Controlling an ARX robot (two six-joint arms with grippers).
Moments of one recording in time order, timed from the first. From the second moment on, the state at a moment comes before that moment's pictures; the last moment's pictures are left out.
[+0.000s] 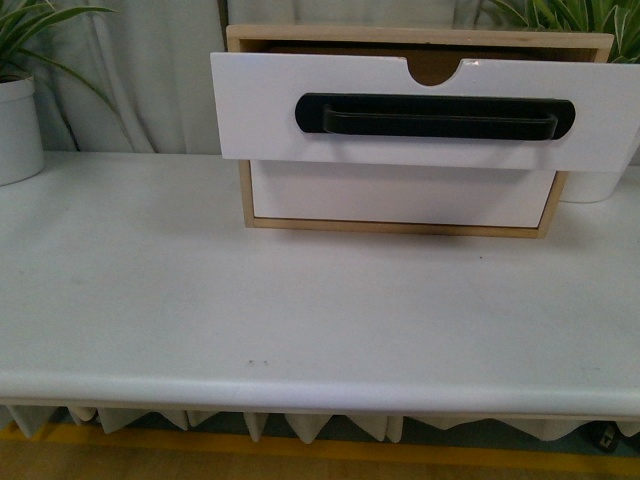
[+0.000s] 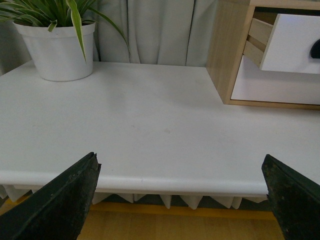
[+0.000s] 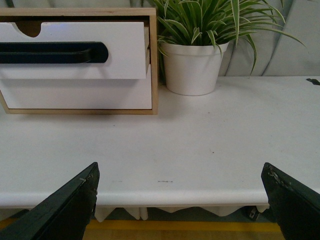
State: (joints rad) left arm 0.00 0.00 0.01 0.00 0.00 0.00; right arm 0.00 0.00 0.01 0.00 0.00 -0.01
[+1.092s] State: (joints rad) left arm 0.00 0.00 0.01 0.00 0.00 0.00; right arm 0.00 0.00 0.01 0.00 0.00 -0.01
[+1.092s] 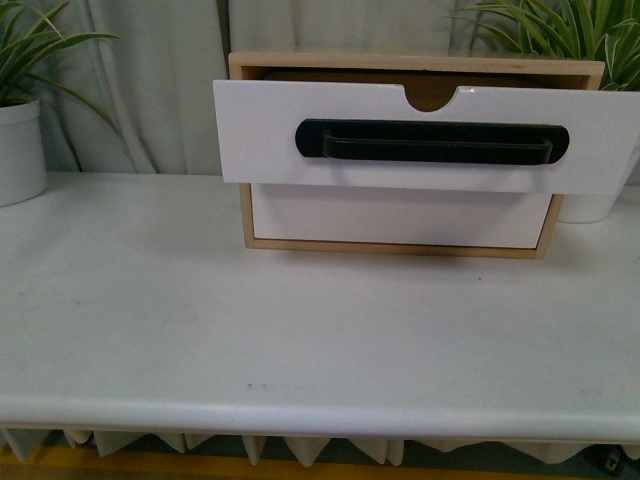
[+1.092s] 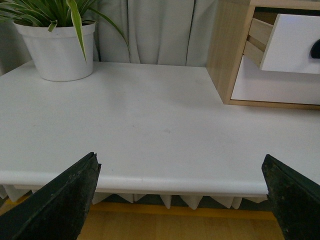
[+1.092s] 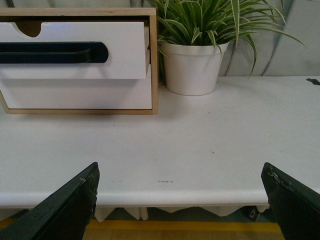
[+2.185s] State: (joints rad) left arm -0.24 0.84 0.16 0.87 -0.03 1.34; right arm -0.07 0.79 0.50 -0.02 -0.13 -0.38
